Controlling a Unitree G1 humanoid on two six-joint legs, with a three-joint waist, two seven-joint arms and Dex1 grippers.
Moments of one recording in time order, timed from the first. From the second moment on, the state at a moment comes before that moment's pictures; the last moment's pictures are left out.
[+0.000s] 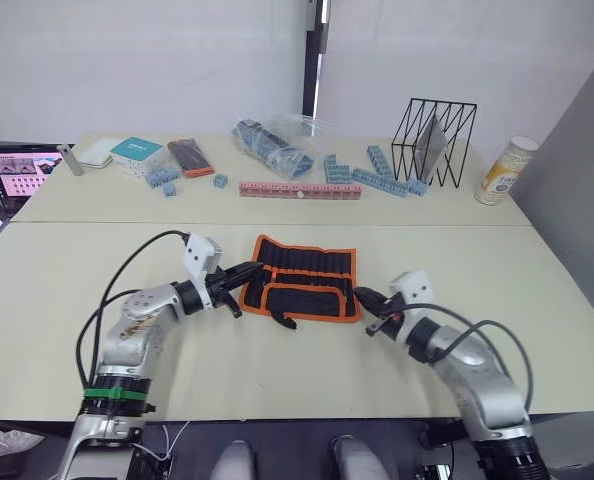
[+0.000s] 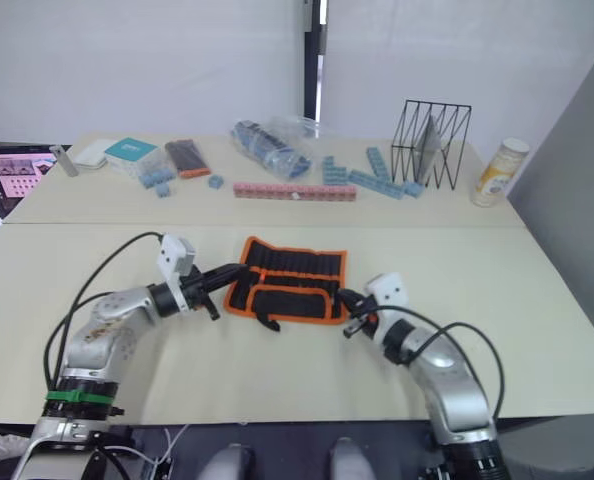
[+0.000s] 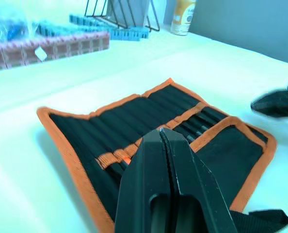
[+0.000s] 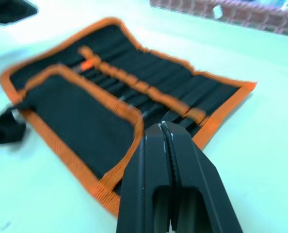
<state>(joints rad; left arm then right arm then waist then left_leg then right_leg) -0.41 0.51 0.06 0.12 -0.41 0.33 -0.94 -0.14 -0.38 -0.03 -0.25 0.32 0.42 0.57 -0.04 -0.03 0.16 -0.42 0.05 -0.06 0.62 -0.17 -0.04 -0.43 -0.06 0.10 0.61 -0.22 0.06</state>
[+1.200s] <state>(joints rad) -0.02 0.90 0.36 -0.16 -0.63 0.55 -1.17 -0.45 -0.47 -0.04 -0.05 0.65 1.10 0.65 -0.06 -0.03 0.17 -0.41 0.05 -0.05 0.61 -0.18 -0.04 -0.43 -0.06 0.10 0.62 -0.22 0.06</state>
